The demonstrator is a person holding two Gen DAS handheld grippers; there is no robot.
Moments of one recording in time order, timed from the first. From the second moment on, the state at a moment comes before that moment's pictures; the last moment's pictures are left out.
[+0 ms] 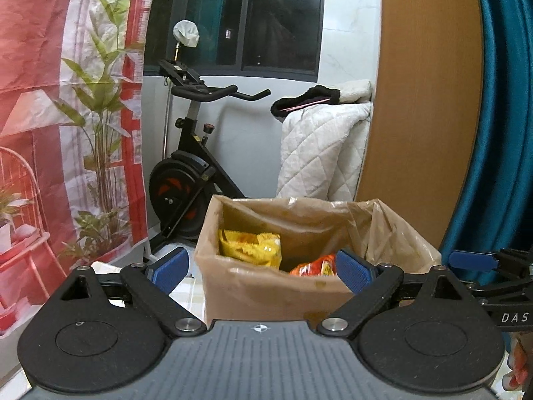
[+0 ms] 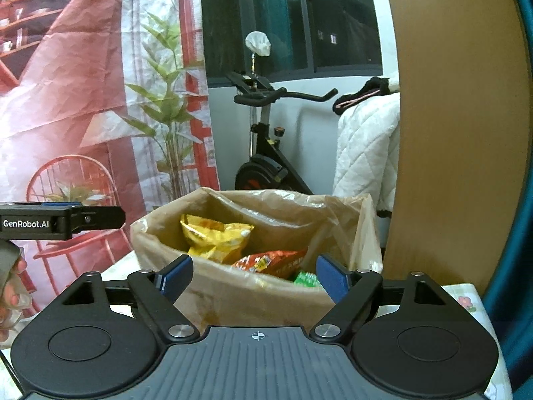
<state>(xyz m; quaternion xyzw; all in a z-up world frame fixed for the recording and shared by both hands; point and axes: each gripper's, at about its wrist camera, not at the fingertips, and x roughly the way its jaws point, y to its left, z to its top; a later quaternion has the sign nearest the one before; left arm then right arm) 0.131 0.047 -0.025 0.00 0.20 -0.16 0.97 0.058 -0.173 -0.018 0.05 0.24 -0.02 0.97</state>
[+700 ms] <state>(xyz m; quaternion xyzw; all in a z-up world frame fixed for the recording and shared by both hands) 0.089 0.080 -0.113 -0.06 0.27 -0.12 0.95 -0.002 -0.172 -0.093 0.08 0.28 -0.04 0.96</state>
